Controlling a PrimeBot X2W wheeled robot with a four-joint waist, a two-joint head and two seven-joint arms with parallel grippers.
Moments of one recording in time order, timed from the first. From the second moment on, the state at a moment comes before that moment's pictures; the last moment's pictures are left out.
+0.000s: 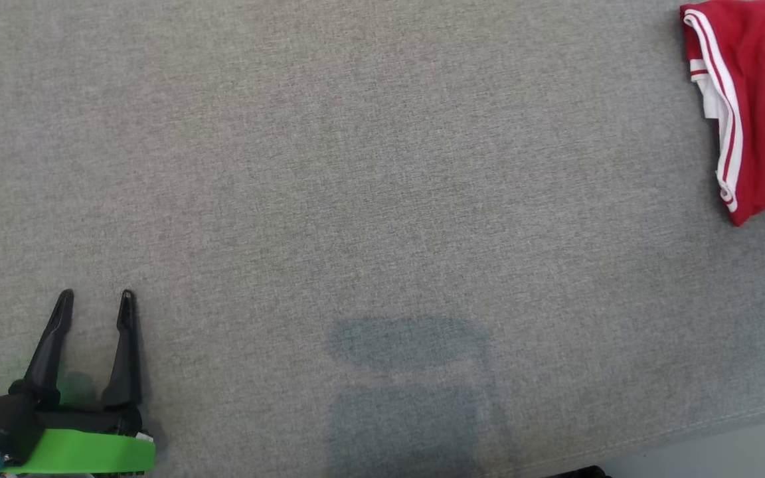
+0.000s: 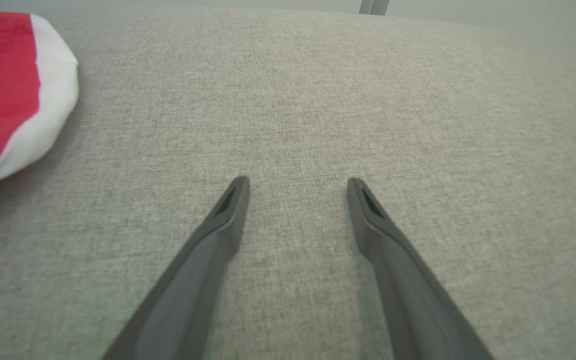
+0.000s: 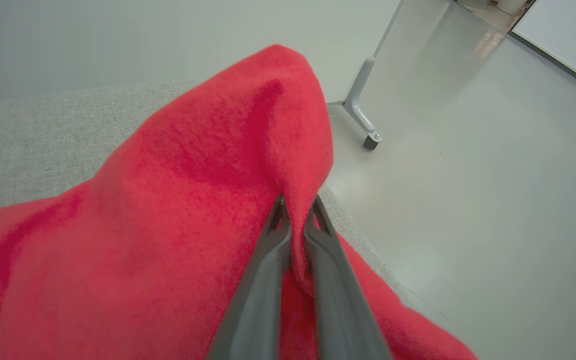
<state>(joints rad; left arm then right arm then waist) 0.05 0.24 0.01 -0.01 -0.32 -0.13 -0.26 -0.77 -0.30 -0.54 0.52 -0.08 0.13 0.15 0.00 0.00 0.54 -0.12</state>
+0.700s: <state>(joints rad) 0.16 0.08 0.08 0.08 -0.29 -0.13 -0.26 -0.33 -0.13 -0.25 0.20 -0.10 0.13 -0.26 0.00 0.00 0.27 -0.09</state>
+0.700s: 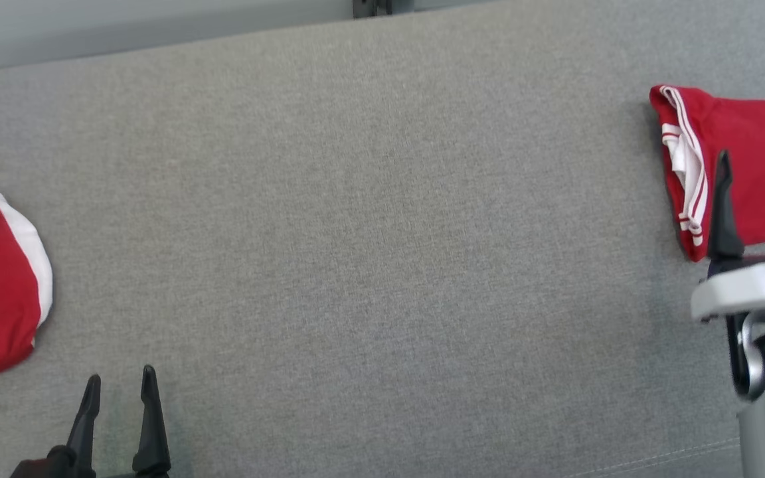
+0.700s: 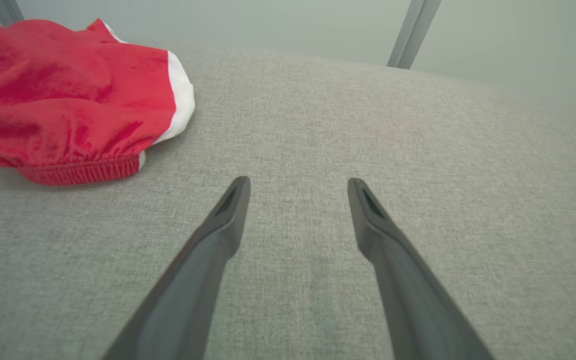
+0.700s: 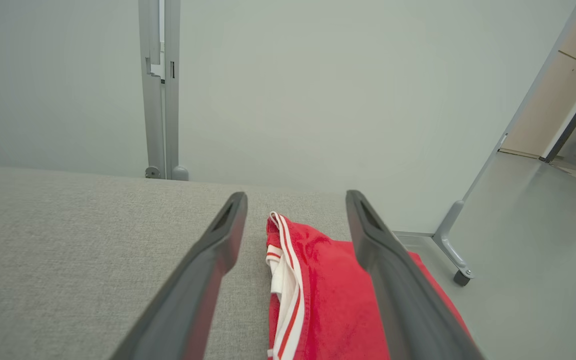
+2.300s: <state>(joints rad) 0.17 0.05 0.10 0.14 -0.28 -0.13 -0.26 0.05 -0.05 0.01 0.17 0.03 0.13 -0.26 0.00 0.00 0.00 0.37</state>
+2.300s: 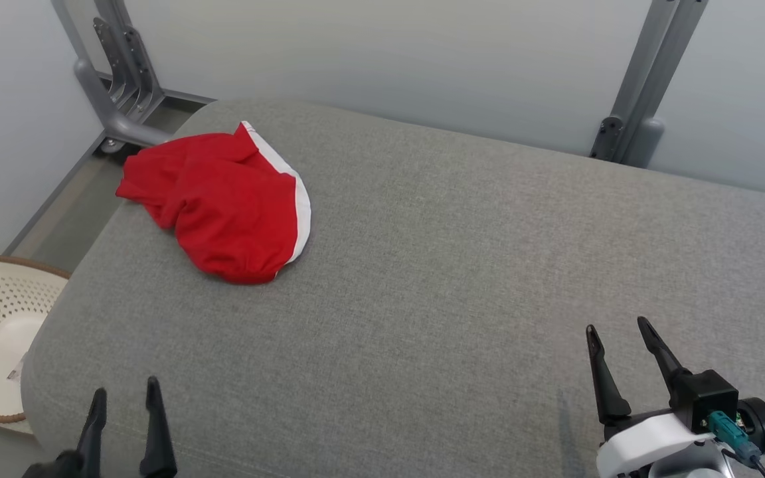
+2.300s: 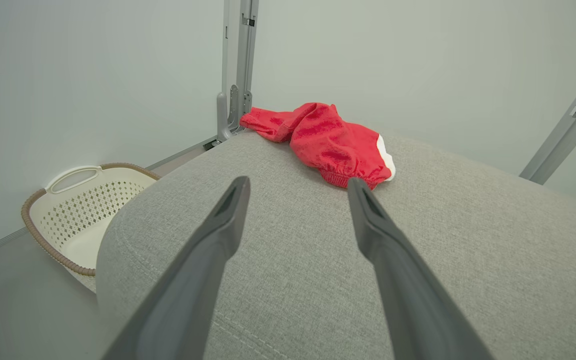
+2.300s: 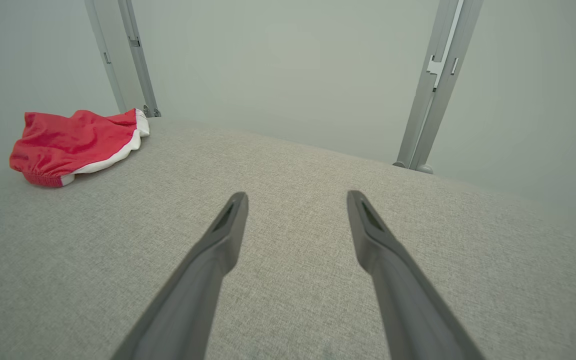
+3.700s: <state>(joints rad) -0.80 0.38 -0.51 0.74 -0.90 -0.13 -0.06 -0.23 -0.05 0.09 0.13 -0.03 0.13 -0.26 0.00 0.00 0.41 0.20</state>
